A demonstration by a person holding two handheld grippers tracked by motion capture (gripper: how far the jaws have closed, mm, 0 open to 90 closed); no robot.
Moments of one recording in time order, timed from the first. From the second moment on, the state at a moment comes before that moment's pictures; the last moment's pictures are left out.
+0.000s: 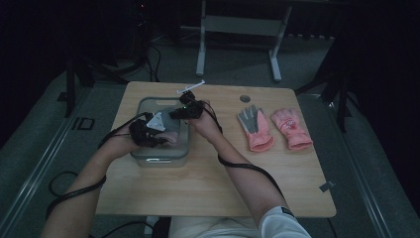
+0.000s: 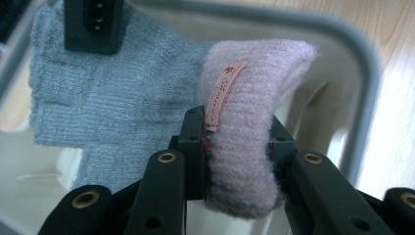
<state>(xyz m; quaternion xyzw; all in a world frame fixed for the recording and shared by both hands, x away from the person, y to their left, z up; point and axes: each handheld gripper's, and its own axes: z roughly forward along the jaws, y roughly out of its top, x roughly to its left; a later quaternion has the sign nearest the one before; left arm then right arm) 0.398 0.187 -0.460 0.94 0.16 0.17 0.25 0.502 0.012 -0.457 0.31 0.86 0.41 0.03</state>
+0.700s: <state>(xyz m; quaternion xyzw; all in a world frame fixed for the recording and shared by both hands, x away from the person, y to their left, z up) 0.435 0.167 -0.494 0.97 0.14 0.11 0.16 0.518 0.024 -0.485 0.33 0.88 0.35 0.02</state>
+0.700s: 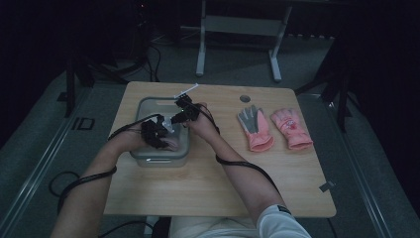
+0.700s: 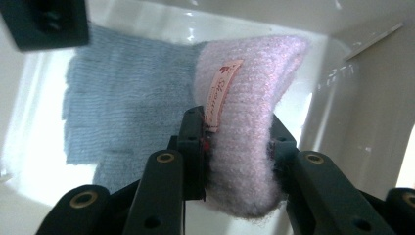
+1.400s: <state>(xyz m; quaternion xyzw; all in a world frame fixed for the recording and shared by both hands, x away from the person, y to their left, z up) 0.424 0.177 -0.474 0.94 0.23 0.12 0.23 0.479 -0.044 -0.444 0.29 0.86 0.41 0.03</state>
